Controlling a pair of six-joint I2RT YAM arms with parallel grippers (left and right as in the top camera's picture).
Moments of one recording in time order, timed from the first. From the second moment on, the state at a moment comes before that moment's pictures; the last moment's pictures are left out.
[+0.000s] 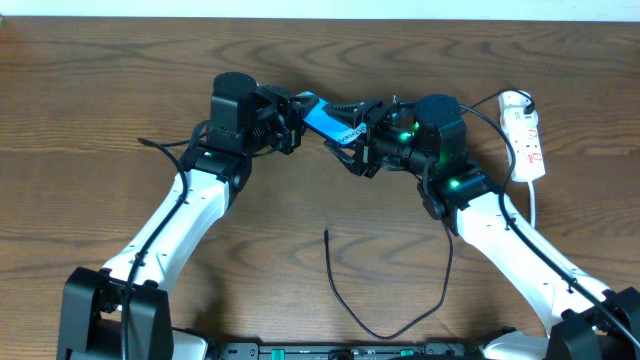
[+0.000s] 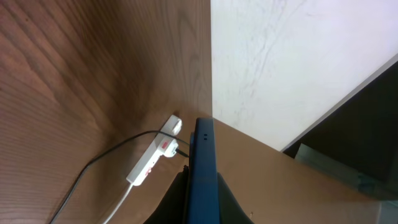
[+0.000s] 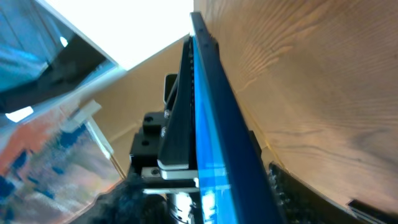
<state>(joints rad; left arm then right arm) -0.28 1.55 1.02 0.07 0.48 -1.69 0.44 1.48 0.95 0.22 -0.63 1.85</state>
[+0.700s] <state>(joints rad) -0.02 1.55 1.02 0.07 0.55 -1.68 0.39 1.48 0.95 0.21 -0.61 1.71</state>
